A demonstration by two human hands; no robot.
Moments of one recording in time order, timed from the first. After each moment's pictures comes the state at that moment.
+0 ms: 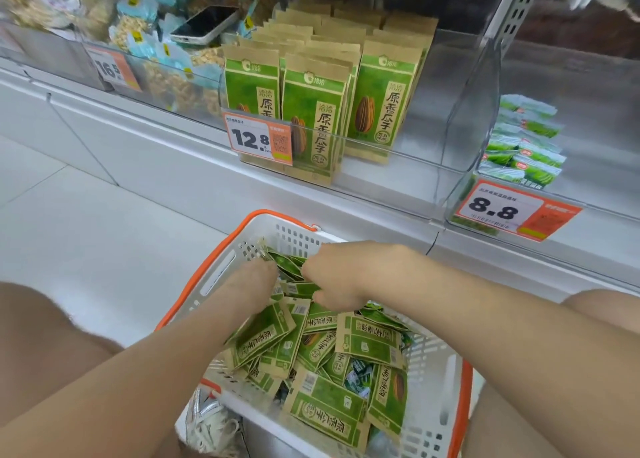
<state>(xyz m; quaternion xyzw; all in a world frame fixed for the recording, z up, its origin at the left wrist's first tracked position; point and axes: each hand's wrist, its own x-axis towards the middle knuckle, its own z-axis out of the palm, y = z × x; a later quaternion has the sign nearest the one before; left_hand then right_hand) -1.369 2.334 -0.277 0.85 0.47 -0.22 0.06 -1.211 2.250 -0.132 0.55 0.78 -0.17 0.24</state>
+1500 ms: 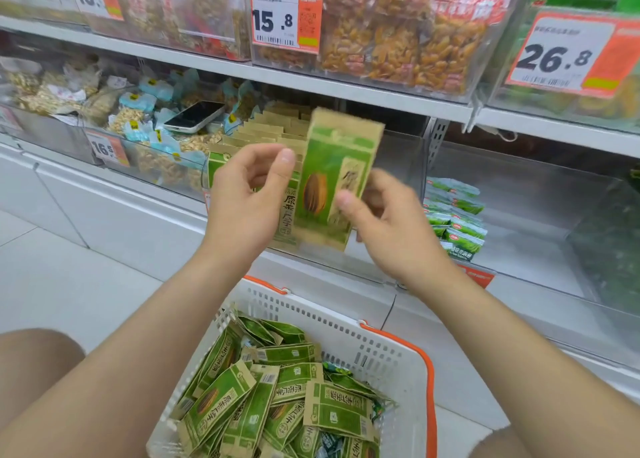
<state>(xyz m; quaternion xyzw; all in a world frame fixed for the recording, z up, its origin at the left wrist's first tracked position) -1.300 2.318 -0.036 0.64 0.36 0.55 0.41 -1.123 2.240 -0.042 0.62 0.59 -0.17 -0.49</state>
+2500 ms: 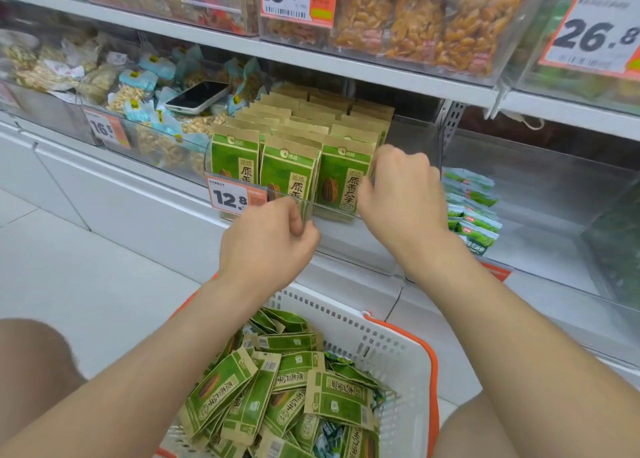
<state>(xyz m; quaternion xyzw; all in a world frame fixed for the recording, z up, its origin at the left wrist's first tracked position) -1.300 2.313 -0.090 0.80 0.50 0.32 0.13 -1.131 2.267 -0.021 0.78 0.56 0.14 -0.22</state>
